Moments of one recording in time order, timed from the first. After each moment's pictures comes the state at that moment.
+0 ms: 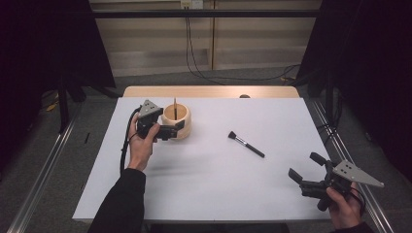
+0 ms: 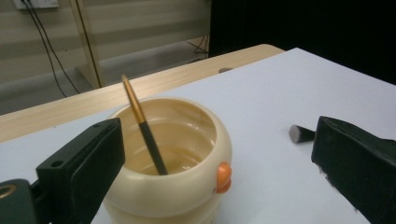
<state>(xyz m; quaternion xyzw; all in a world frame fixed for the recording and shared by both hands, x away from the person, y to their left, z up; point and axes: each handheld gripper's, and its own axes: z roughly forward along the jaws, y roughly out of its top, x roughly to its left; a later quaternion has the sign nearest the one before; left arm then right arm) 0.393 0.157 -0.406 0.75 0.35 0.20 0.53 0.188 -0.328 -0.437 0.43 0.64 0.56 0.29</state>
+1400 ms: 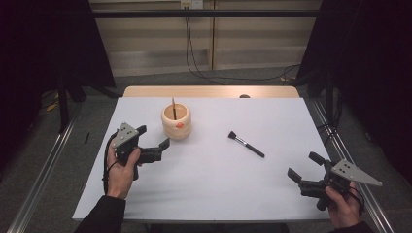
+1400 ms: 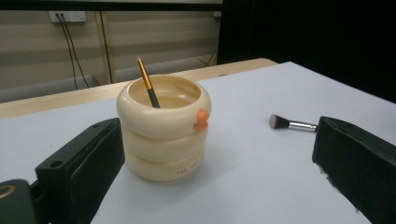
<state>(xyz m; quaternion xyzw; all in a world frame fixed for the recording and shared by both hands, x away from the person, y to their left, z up) 0.311 0.198 -0.404 0.71 0.38 0.23 0.55 0.190 -0.326 -0.437 0.43 0.64 0.56 0.29</state>
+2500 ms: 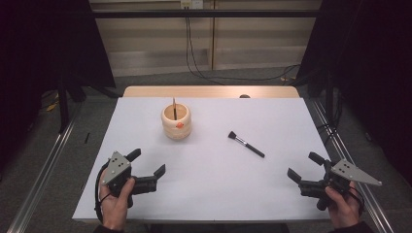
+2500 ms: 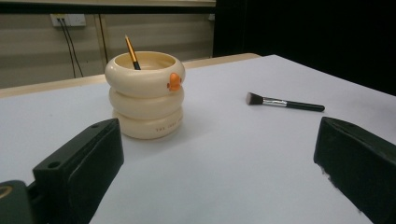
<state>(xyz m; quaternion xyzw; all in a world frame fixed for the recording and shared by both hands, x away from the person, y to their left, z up) 0.242 0.211 -0.420 0.70 0.36 0.24 0.56 0.190 -0.327 -0.438 0.43 0.65 0.56 0.29</state>
